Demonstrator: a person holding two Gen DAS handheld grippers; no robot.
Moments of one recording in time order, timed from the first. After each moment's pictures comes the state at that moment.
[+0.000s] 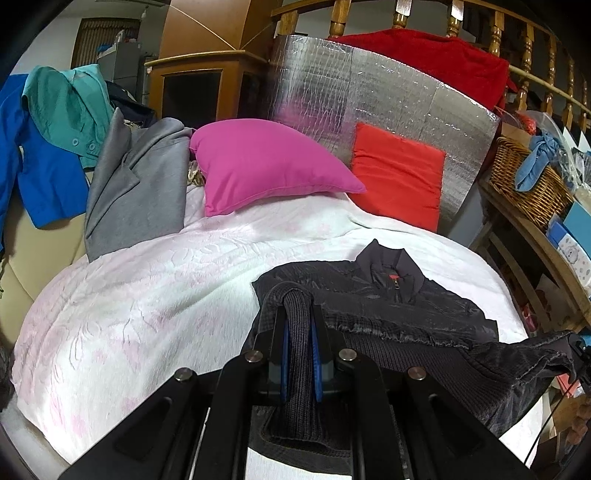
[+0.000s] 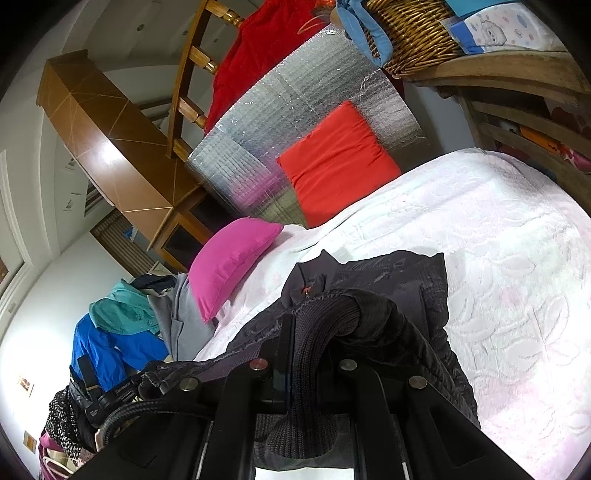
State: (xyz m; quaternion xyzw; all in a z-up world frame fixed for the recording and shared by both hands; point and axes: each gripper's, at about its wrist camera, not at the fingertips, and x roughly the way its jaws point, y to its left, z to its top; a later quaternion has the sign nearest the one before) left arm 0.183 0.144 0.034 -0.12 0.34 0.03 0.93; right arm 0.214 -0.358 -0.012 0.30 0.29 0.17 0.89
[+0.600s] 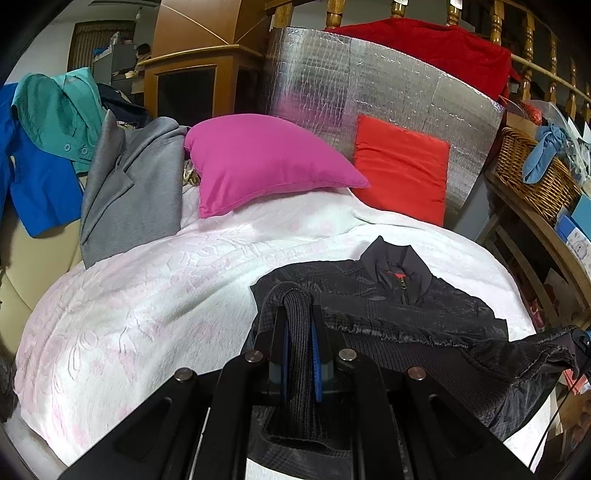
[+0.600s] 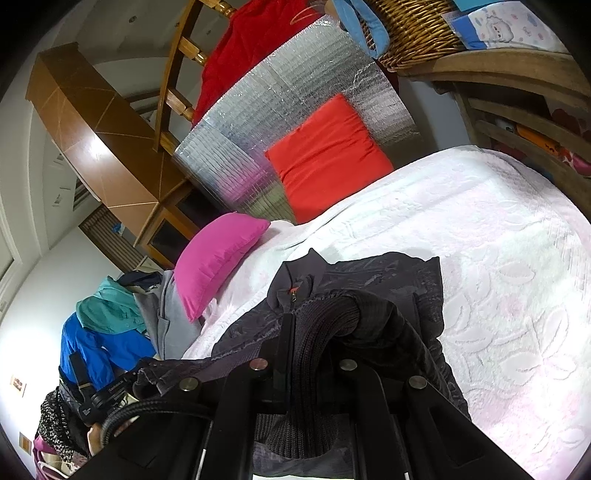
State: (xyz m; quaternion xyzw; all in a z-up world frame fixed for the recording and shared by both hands) left arm 0.207 0.138 0.029 -0.10 0.35 0.03 0.93; right arm 0.238 -0.355 -0.016 0.29 0.31 0.16 0.89
